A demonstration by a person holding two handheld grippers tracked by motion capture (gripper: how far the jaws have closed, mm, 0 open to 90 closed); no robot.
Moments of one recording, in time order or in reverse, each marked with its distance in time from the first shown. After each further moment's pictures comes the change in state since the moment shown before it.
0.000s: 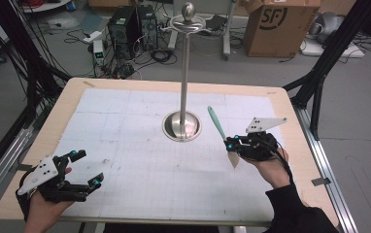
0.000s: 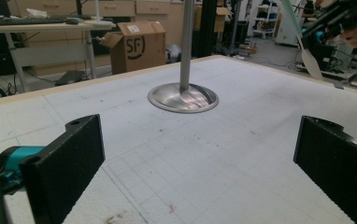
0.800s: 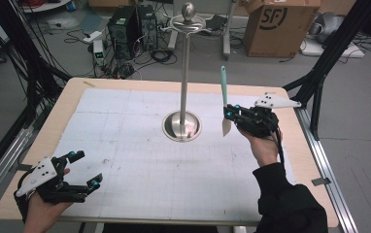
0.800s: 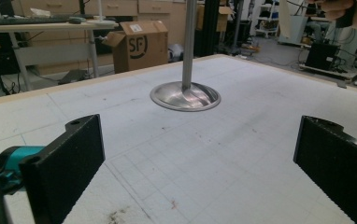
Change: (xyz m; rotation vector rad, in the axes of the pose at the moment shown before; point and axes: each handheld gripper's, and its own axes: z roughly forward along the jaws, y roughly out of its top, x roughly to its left) left arm -0.001 -0.001 -0.004 0.001 0.013 0.001; right arm -0.019 0.045 0.000 -0.310 -0.080 0.087
